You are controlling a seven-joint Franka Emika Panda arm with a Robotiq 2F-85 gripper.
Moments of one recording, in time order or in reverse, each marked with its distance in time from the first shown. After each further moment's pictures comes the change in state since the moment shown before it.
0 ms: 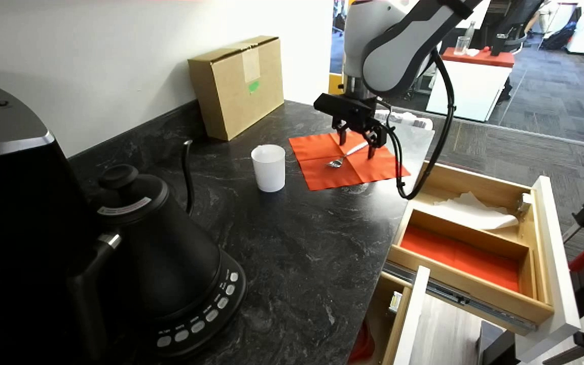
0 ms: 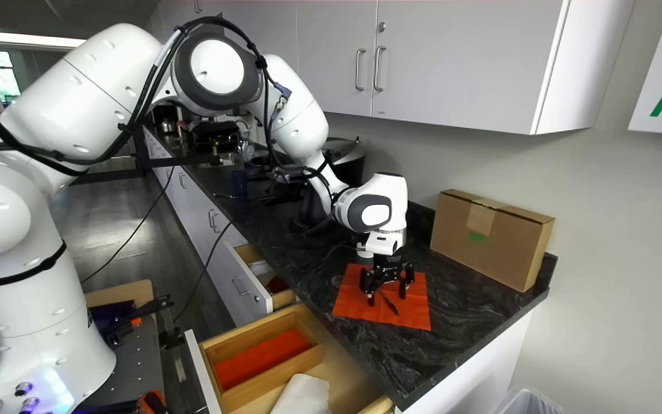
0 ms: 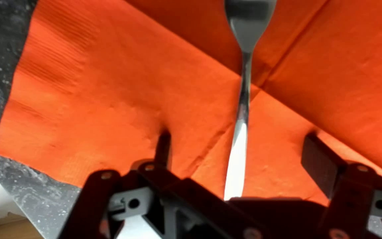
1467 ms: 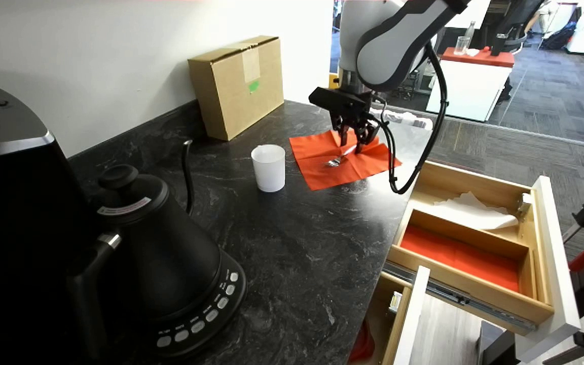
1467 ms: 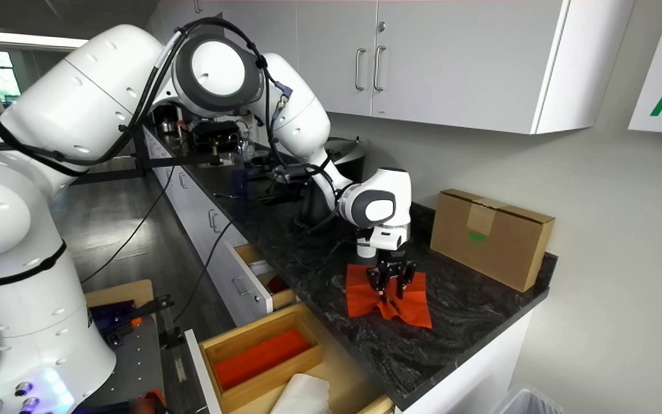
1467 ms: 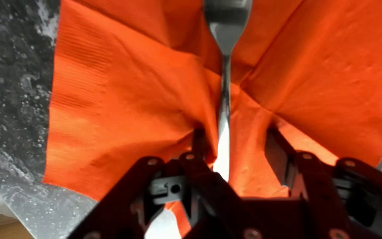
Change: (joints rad) arm -0.002 0.007 0.000 0.044 0.013 -0.021 -0.003
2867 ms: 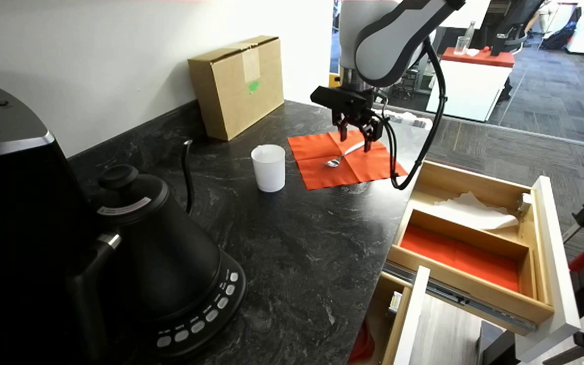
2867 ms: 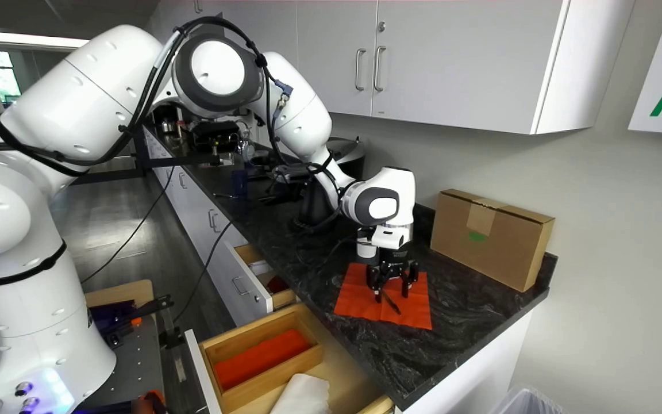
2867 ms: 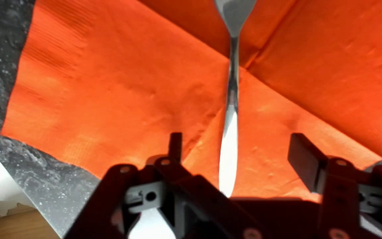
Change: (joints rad) arm 0.001 0.001 -0.015 0.021 0.000 -0.063 0.010
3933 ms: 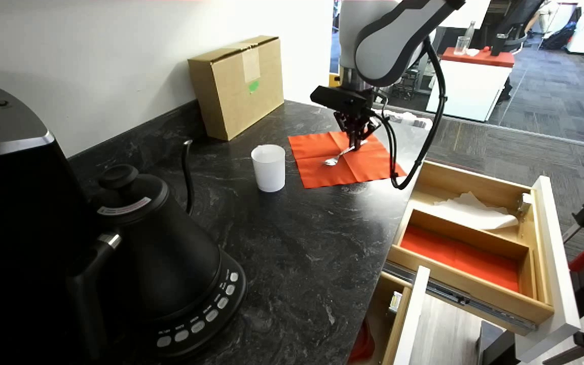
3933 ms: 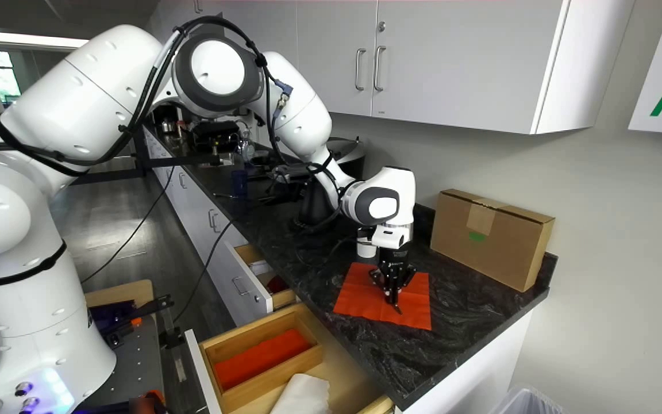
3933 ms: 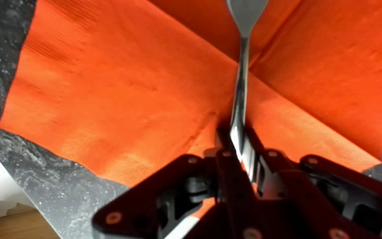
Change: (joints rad) arm 0.000 -0.001 0.000 0.001 0.000 0.000 0.000
